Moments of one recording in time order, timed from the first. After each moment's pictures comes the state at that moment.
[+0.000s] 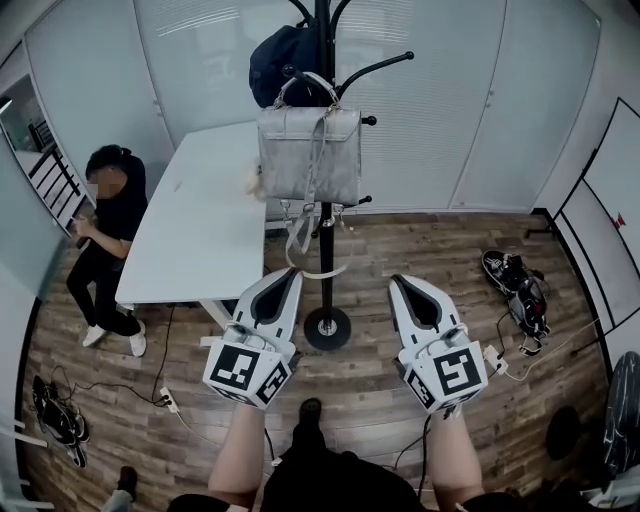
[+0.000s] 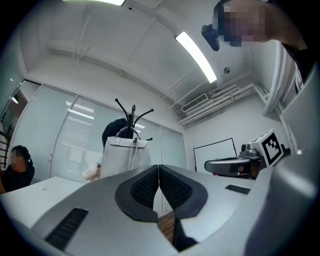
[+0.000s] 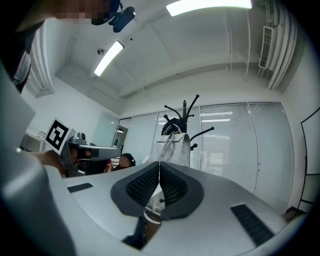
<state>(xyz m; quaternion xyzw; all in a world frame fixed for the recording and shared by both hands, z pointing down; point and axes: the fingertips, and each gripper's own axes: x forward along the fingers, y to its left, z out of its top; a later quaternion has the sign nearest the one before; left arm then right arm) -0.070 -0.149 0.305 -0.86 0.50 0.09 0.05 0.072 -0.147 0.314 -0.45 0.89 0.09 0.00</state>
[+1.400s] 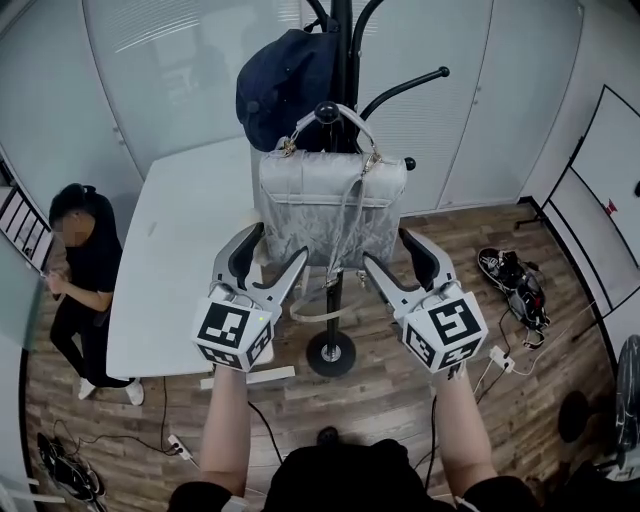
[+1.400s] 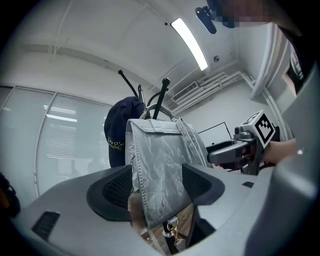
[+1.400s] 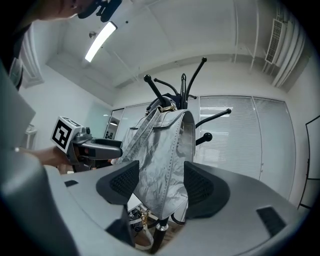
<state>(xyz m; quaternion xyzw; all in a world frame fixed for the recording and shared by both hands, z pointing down) -0.142 -0.338 0.288 -0.89 0.45 0.01 0.11 0.000 -0.321 0.299 -0.48 0.88 0.07 -0.03</state>
